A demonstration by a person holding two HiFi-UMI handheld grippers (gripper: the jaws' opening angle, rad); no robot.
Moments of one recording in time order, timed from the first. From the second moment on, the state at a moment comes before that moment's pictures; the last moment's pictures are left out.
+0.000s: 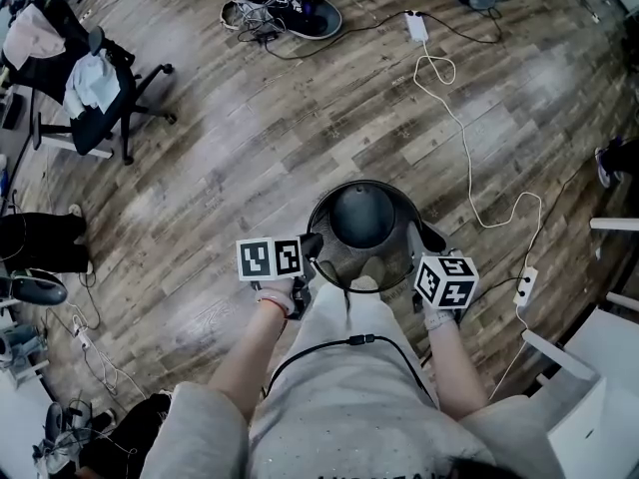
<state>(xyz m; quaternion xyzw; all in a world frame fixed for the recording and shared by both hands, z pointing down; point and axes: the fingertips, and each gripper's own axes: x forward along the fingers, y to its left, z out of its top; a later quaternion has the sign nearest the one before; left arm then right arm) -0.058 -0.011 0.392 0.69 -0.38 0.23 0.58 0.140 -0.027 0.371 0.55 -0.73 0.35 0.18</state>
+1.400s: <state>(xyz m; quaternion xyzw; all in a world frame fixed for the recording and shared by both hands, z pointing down) -0.019 -0.021 0.378 0.68 -0.39 0.21 0.58 0.178 -0.047 0.361 0.54 -0.75 0.33 0.18</state>
